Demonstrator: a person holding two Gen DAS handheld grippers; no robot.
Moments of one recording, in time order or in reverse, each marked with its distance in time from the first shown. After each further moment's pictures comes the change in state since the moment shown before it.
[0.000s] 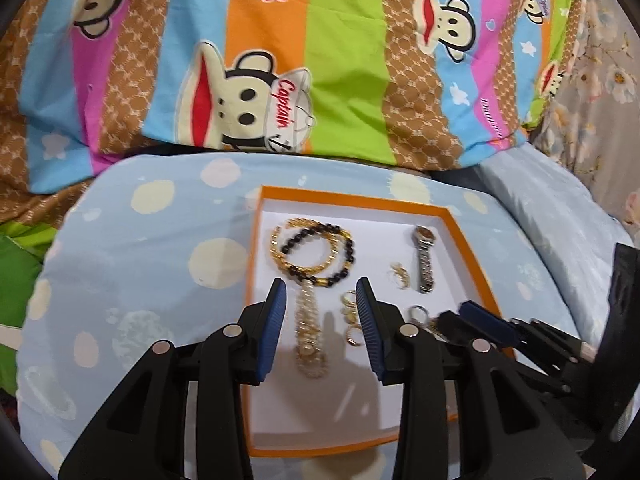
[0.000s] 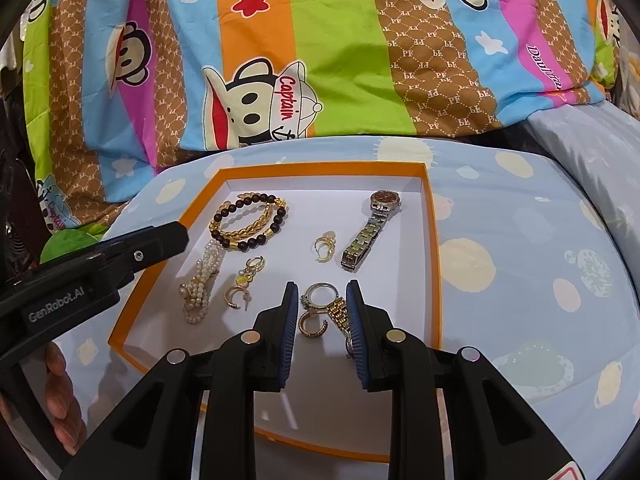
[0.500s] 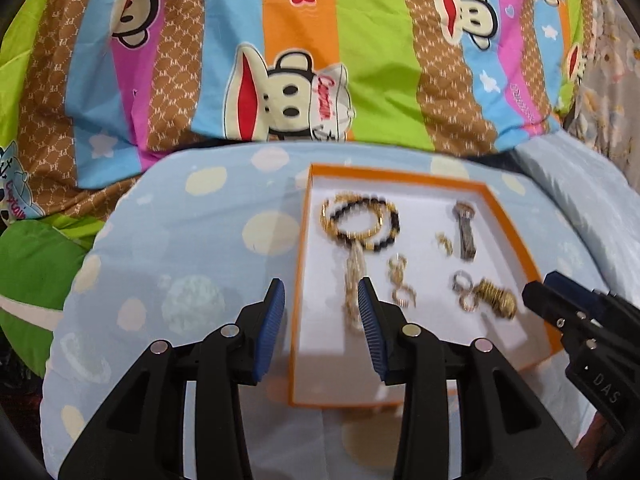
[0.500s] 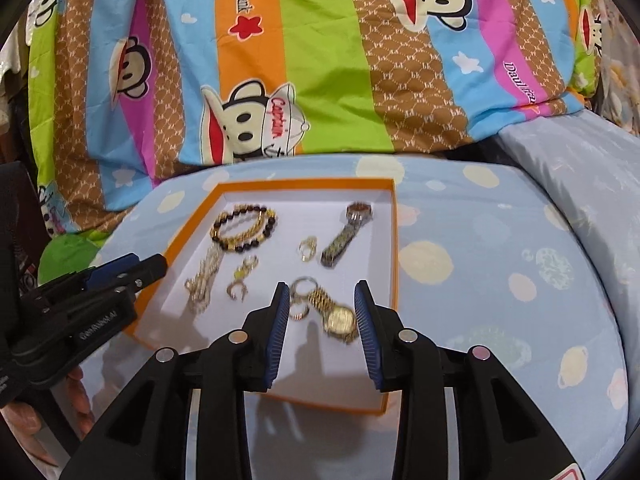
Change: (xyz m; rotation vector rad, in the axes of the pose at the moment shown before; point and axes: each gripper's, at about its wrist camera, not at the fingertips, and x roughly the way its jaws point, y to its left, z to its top) left arm -0.012 -0.001 -0.034 0.039 0.000 0.173; right arm -0.036 -0.002 -0.017 -0.019 -0.035 -0.052
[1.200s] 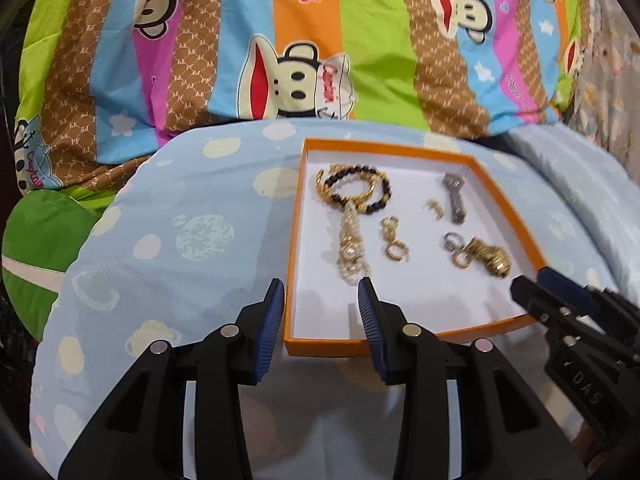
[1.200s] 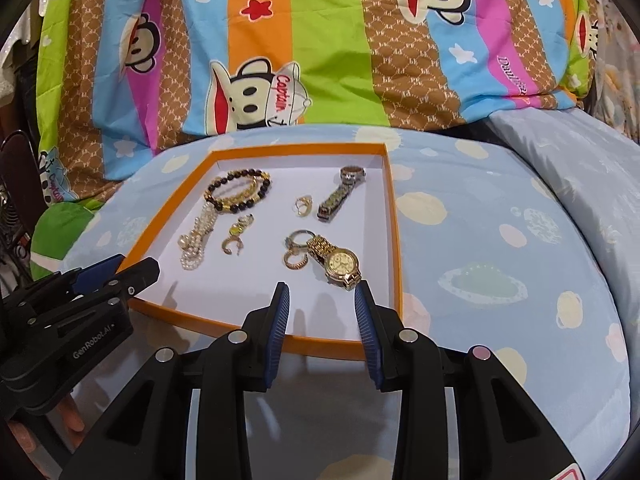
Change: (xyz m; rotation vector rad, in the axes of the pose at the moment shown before) left arm -0.036 -0.006 -0.043 -0.036 -0.025 0.010; right arm -0.025 0.011 -0.037 -0.023 -0.029 -0.029
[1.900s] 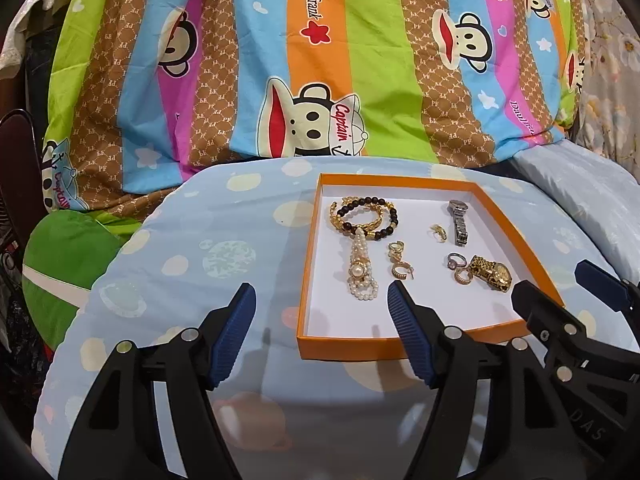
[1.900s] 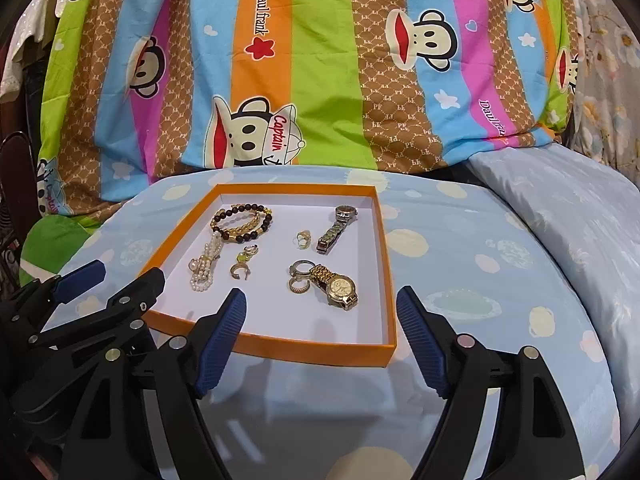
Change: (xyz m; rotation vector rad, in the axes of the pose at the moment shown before) left arm -0.017 -0.007 -0.011 0.021 -0.147 0.097; right arm -0.020 0.013 -0.007 -0.027 -0.129 -0.086
